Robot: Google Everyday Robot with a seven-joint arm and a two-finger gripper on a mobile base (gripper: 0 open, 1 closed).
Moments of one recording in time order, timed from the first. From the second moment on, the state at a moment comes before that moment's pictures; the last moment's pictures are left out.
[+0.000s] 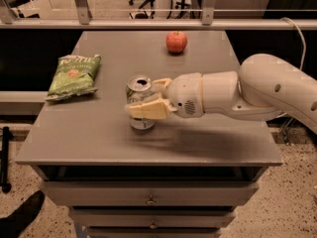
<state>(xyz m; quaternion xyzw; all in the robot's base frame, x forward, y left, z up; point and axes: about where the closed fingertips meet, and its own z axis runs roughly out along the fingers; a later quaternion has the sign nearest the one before) 0.502 0.029 0.891 -0.46 0.65 0.39 0.46</state>
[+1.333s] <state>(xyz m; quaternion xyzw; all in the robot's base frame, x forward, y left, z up) 0.559 -0.048 0.934 -0.44 0.66 0.30 0.53</state>
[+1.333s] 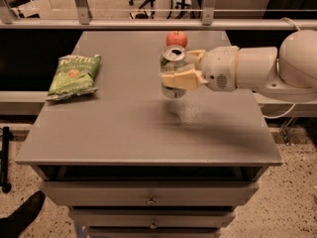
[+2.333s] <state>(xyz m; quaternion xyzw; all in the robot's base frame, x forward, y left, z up) 0.715 -0.164 0.943 -0.36 0.69 0.21 0.59</state>
